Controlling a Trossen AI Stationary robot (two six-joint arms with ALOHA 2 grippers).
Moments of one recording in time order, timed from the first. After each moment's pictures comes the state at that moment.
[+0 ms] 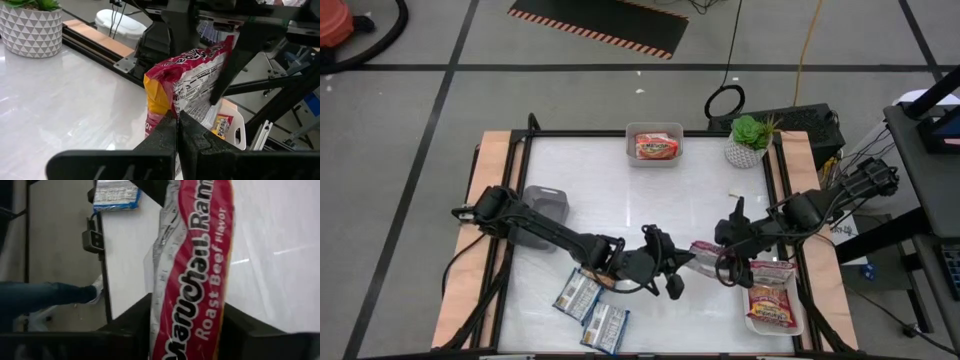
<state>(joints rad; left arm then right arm) -0.38 1.96 1.58 0.08 -0.56 -0.56 0.45 1.21 1.24 -0.99 -0.01 0.73</state>
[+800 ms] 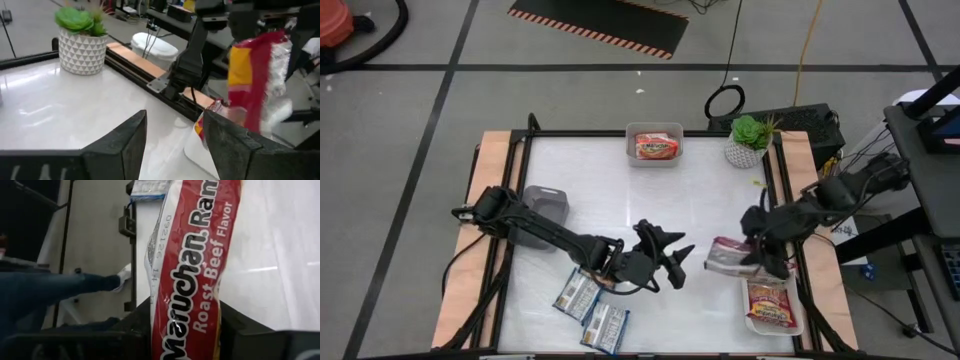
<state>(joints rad) -0.39 1.96 1.58 0.08 -0.78 -0.58 0.45 1.02 1.24 -1.07 -0.12 0.68</state>
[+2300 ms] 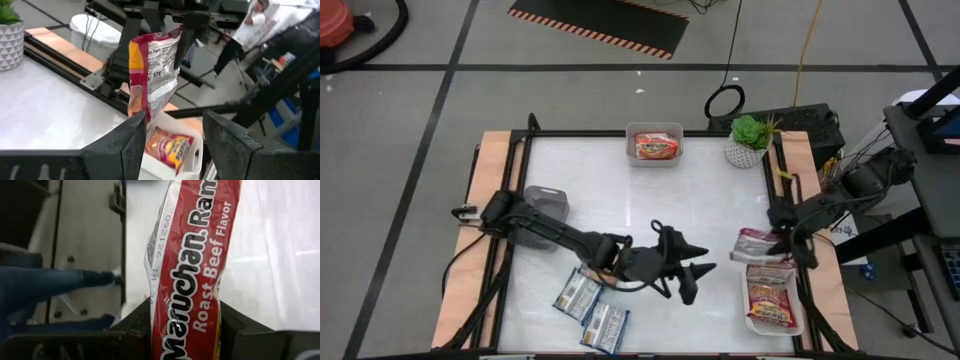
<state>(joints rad) -0.38 2.04 1.85 -0.02 -0.50 -0.60 0.53 0.86 1.24 -1.28 -0.08 0.72</state>
